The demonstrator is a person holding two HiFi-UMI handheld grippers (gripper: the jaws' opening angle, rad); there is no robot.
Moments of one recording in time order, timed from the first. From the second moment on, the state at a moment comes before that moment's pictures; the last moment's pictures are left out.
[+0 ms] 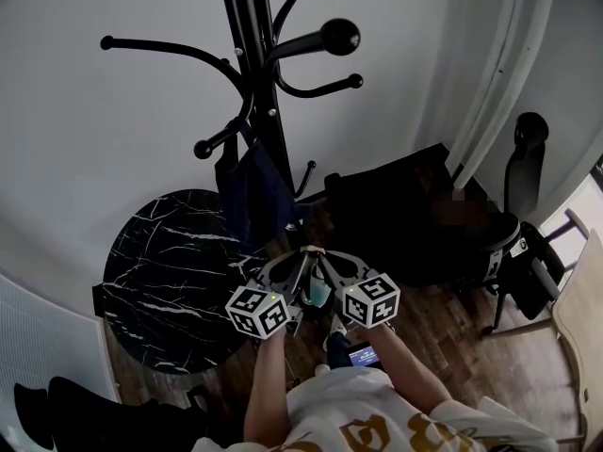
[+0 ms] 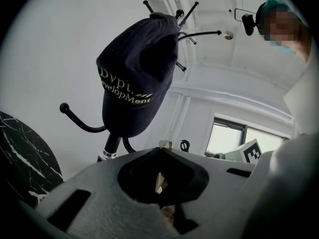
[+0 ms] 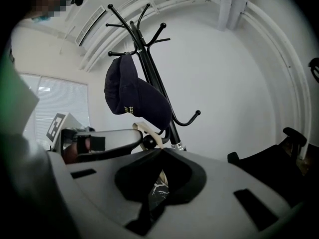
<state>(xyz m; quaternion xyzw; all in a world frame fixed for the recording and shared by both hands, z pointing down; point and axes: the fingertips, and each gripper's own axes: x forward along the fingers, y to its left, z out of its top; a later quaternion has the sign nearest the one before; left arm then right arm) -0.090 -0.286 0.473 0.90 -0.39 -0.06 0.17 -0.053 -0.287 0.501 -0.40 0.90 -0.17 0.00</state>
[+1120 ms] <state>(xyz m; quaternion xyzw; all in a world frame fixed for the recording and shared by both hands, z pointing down) -0.086 -0.217 0.458 0.91 -0.37 -0.06 0.14 -0.055 -0.219 0.488 -0.39 0.90 -0.17 0.00</state>
